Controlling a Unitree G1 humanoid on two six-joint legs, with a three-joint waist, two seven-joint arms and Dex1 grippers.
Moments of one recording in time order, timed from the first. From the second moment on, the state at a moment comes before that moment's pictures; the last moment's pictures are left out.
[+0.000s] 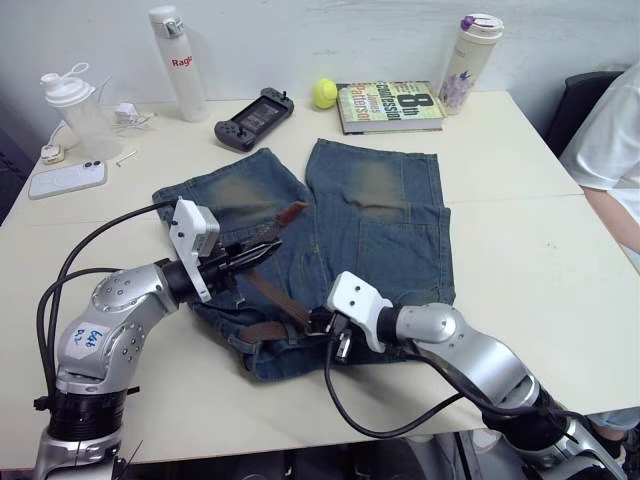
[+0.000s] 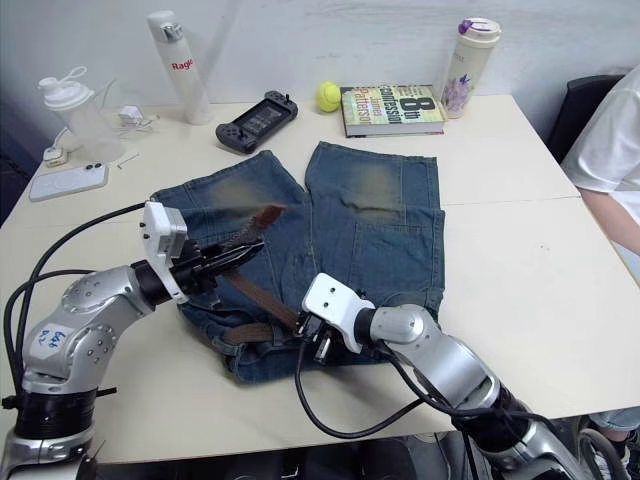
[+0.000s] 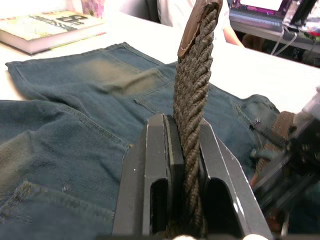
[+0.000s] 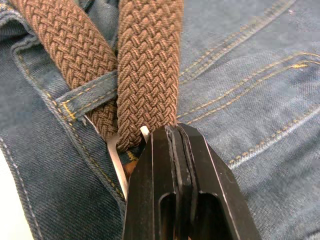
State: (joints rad) left arm -0.27 0.61 0.15 -0.34 -0.60 0.55 -0.72; right arm -0.40 -0.50 0.47 -0.55 0.24 0.89 0.56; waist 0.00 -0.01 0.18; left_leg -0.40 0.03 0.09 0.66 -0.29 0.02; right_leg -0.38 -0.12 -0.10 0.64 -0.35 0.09
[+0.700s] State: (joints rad) left arm -0.12 0.66 0.16 -0.27 -0.51 0.44 -0.78; right arm -0.38 -0.48 0.42 -0.63 0.28 1.01 0.55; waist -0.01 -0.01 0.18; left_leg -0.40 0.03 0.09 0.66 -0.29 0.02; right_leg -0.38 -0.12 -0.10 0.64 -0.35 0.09
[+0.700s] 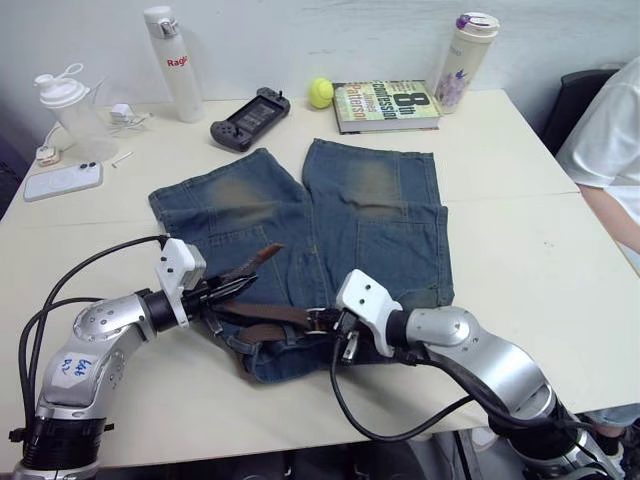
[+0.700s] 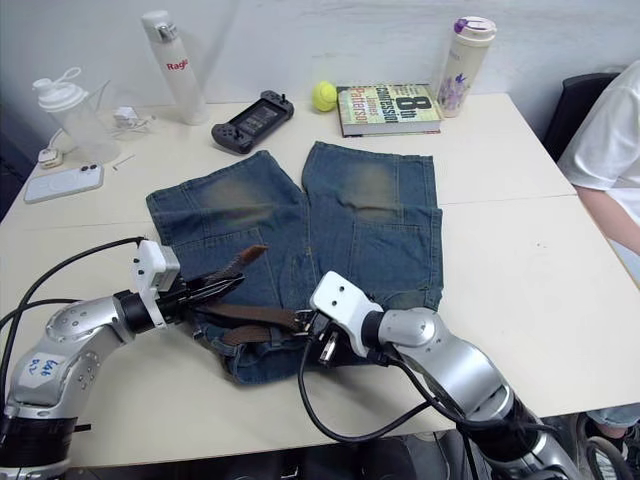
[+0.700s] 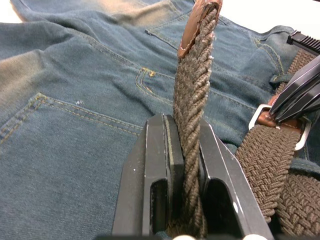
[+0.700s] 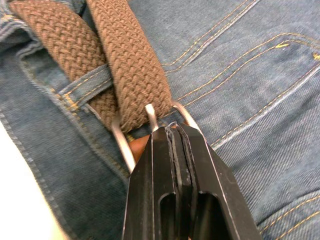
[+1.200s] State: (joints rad) left arm -0.13 0.66 0.16 -0.28 -0.51 0.44 -0.77; right arm -0.42 -0.47 0.45 -0.59 0.26 1.00 0.53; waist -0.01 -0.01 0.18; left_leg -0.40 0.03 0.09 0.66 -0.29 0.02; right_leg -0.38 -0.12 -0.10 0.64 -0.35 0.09
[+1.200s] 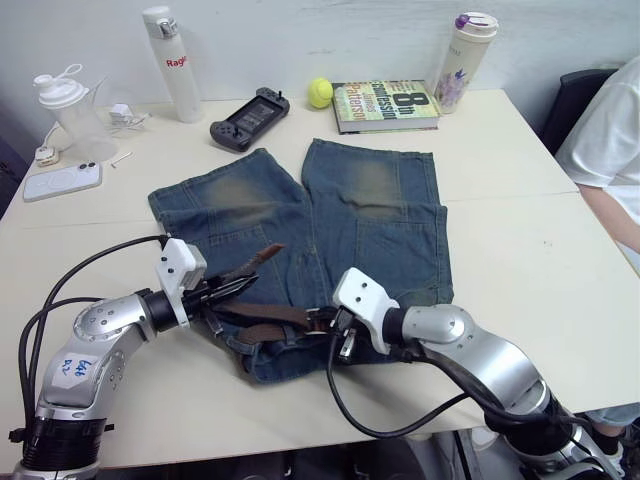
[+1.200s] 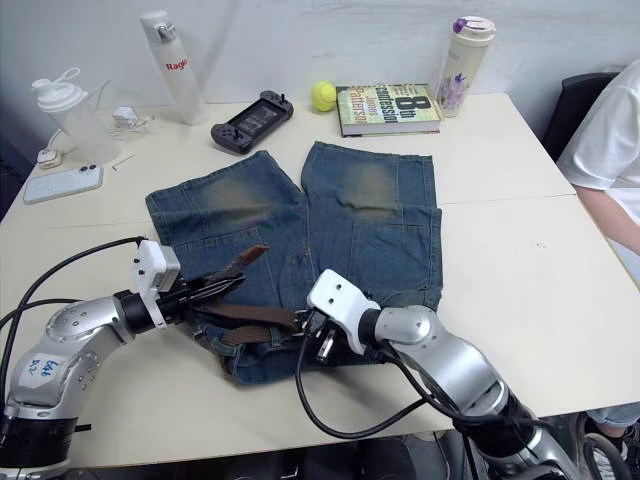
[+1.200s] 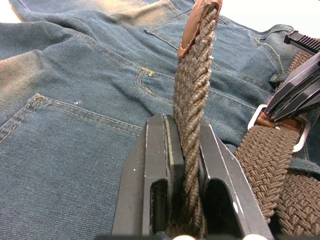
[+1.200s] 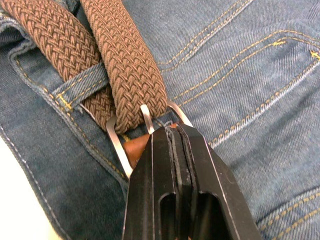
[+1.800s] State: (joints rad) left arm -0.16 0.65 0.14 -0.27 -0.51 0.45 -0.75; right arm -0.49 -0.63 0.71 -0.58 -0.05 0.73 0.56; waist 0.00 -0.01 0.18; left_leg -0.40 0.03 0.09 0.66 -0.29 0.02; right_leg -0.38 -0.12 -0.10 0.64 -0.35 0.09
